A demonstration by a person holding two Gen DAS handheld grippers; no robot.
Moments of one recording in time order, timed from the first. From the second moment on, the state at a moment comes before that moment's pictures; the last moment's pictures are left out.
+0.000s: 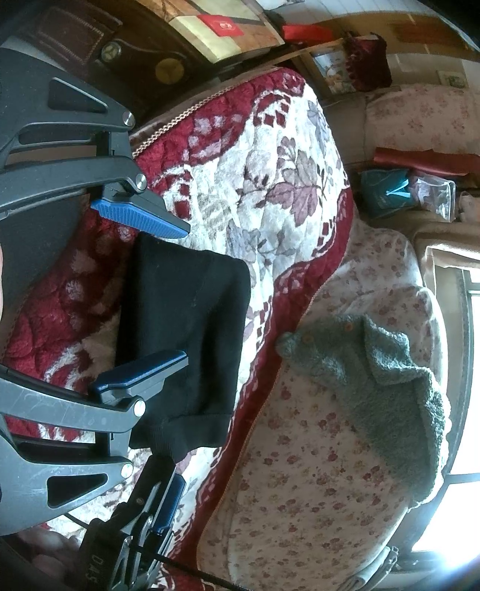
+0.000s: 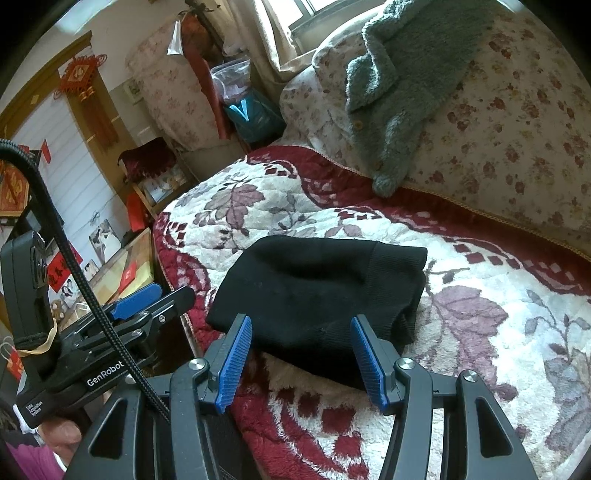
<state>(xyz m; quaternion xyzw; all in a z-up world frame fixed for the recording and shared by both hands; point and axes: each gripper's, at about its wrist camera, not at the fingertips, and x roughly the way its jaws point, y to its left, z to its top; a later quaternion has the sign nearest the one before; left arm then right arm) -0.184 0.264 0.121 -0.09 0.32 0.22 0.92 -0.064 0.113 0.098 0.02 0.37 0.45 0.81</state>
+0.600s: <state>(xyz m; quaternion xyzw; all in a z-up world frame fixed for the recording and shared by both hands) -0.173 0.271 0.113 -0.10 0.33 0.22 0.91 -0.057 0.121 0.092 0.01 0.38 0.45 0.80</state>
